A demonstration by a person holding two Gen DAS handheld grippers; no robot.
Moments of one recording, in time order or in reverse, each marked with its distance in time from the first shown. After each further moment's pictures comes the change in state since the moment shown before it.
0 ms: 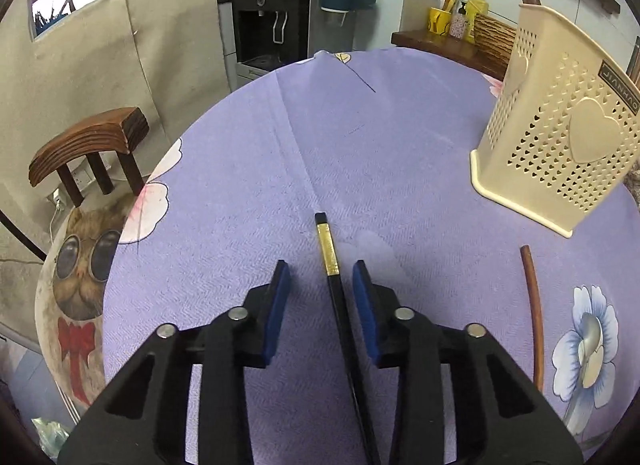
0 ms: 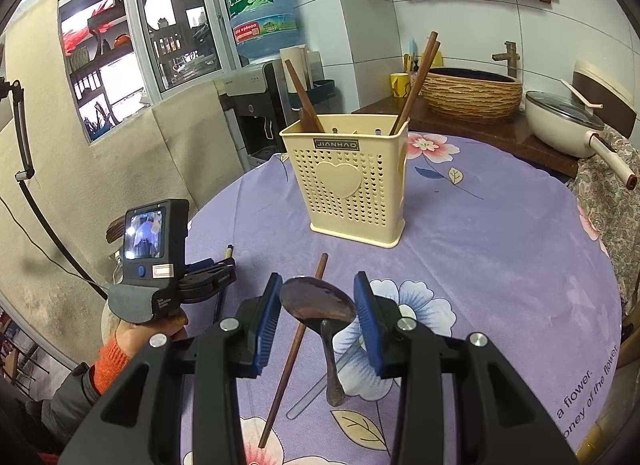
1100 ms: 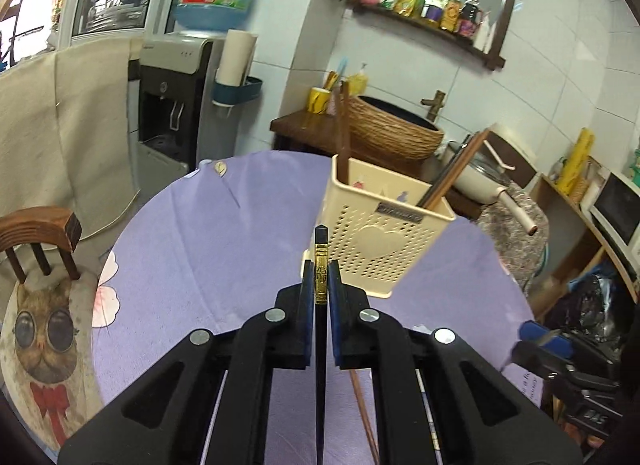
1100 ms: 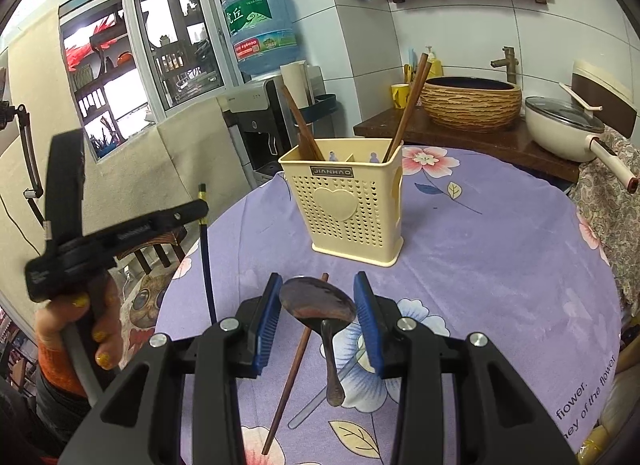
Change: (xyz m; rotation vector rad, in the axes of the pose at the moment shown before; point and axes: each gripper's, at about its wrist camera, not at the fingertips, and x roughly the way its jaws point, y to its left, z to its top) left arm -0.136 -0.012 0.043 0.077 -0.239 -0.451; right arm -0.015 -0.009 0.016 0.019 -0.043 0.029
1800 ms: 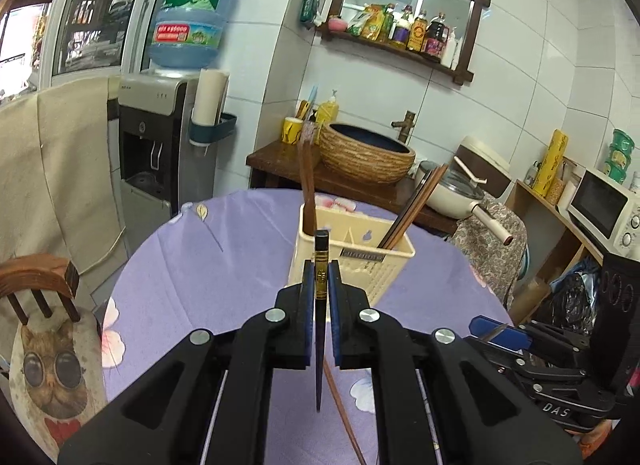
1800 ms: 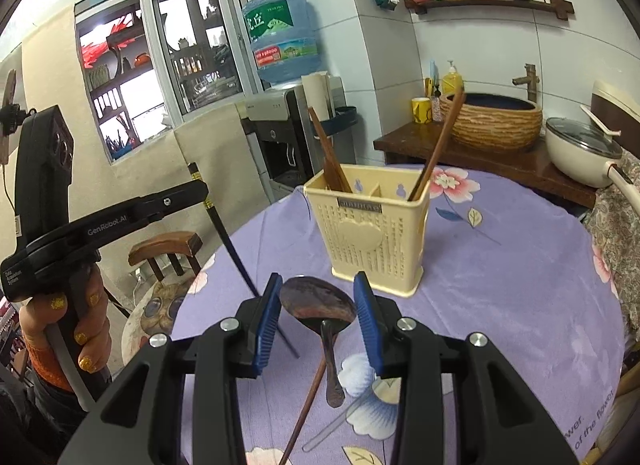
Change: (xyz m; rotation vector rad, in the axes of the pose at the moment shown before) left arm -0.040 -0.017 0.032 0.073 -0.091 -0.068; right arm 0.003 0.014 0.035 -0.041 -0.033 0.058
